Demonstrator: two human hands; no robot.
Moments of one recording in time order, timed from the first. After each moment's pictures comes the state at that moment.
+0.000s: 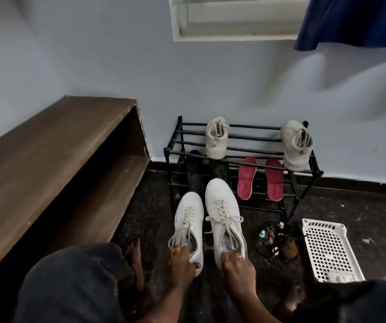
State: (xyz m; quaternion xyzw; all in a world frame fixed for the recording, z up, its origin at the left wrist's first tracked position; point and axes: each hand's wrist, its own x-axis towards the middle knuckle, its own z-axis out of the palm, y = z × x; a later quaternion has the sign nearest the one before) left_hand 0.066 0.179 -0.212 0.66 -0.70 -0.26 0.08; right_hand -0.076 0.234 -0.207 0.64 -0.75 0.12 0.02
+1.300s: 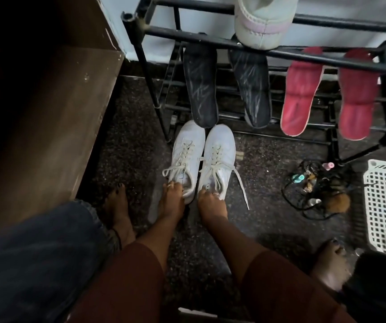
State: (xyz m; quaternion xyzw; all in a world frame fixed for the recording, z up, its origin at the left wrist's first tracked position) left_hand 0.080 0.020 -0.437 0.65 -0.73 -0.21 -0.06; right_hand -0.032 0.057 -0.405 0.62 -0.73 -0.10 -0.27
